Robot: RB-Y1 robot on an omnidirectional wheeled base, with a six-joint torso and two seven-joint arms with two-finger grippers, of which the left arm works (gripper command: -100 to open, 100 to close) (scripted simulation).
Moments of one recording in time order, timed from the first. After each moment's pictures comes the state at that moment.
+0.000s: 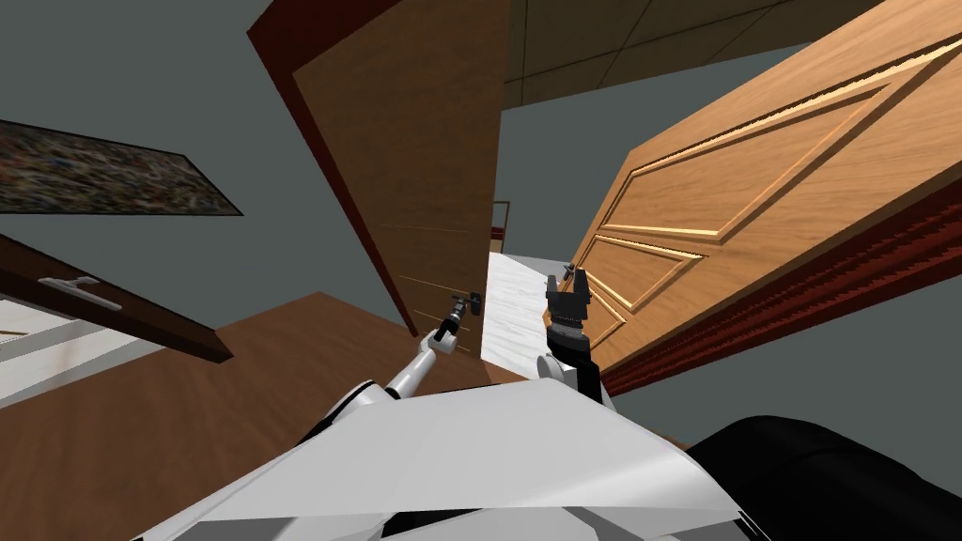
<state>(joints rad) -0.42 0.04 -0.37 -0.80 0.18 -0.43 0.03</state>
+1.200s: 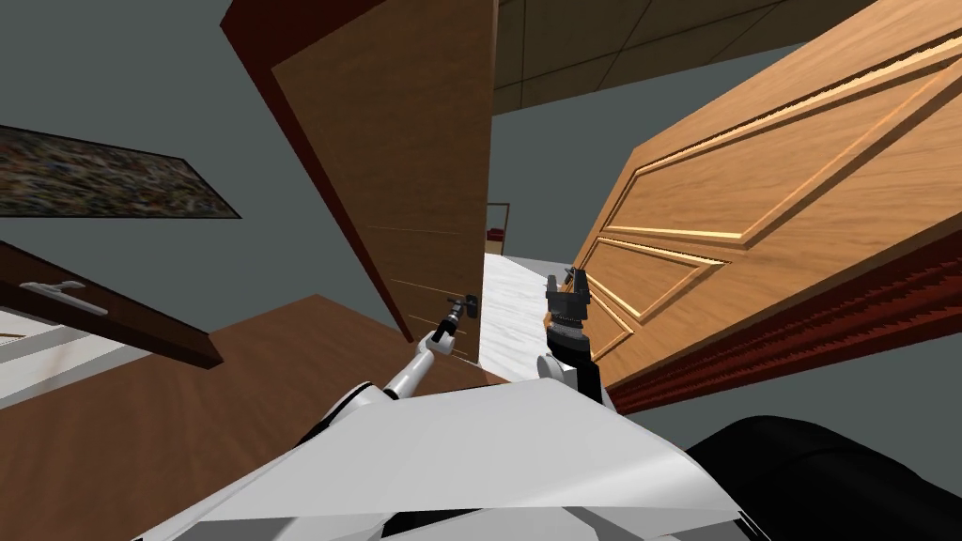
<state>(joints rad) -0.41 0.04 -0.34 -0.78 0.18 -0.43 0.02</state>
